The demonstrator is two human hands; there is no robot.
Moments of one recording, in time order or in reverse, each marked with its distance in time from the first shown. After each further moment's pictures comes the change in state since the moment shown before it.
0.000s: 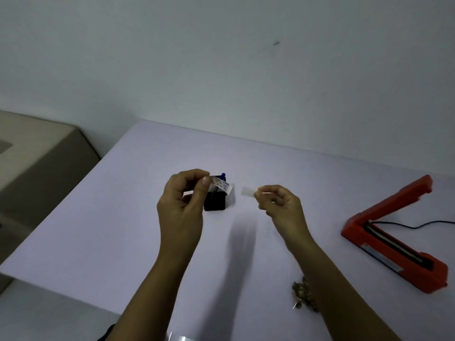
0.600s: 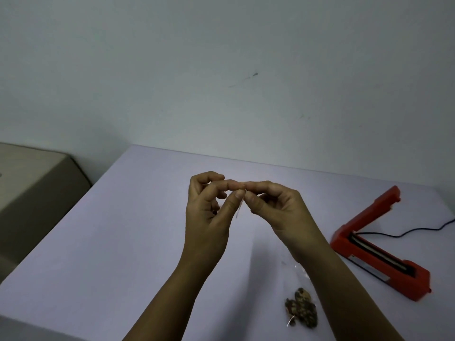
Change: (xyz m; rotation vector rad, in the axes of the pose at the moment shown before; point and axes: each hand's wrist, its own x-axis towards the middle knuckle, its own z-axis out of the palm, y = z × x) left_hand -0.013 0.044 0.035 -0.078 -0.241 0.172; right_hand -0.049 -0.100 -0.016 0.045 -0.218 -0.277
